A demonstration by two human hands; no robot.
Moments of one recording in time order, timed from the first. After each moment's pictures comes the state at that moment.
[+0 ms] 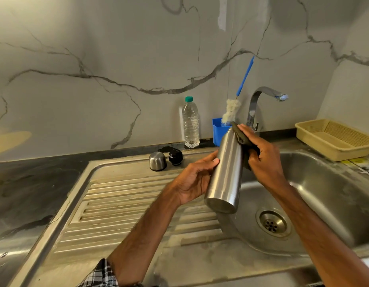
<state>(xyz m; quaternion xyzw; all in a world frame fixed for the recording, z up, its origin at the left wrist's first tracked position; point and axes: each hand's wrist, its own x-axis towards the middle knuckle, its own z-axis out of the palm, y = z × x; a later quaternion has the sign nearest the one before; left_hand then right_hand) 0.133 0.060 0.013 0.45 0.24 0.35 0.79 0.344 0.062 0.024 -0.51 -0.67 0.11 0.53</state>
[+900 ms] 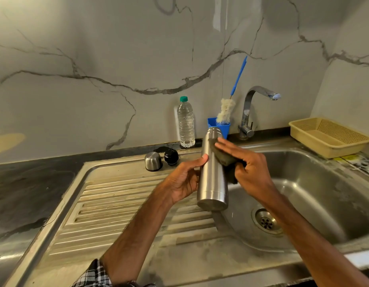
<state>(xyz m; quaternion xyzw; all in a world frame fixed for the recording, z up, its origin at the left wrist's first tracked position) 0.128 0.070 0.008 0.41 0.32 0.38 0.76 0.329 0.038 0.012 -0.45 -0.73 0.12 0.50</state>
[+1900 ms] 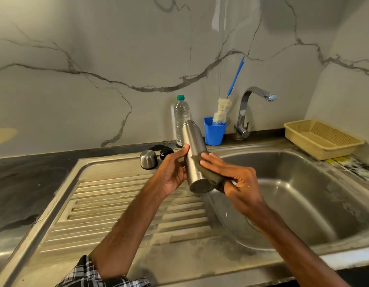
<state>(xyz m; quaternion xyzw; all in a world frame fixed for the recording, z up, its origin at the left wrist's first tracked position) 0.117 0.087 0.007 0.36 0.34 0.48 0.73 0.307 0.007 0.000 -0.36 -0.76 0.16 0.51</state>
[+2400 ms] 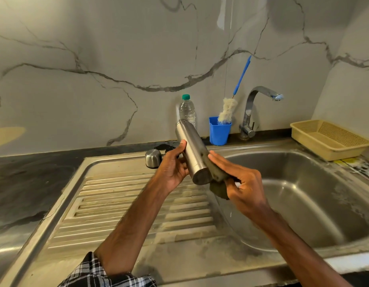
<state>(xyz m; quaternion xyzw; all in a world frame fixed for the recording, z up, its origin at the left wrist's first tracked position) 0.111 0.090 0.012 0.30 0.34 0.54 0.70 0.306 0.007 -0.004 -0.37 -0.76 0.09 0.53</state>
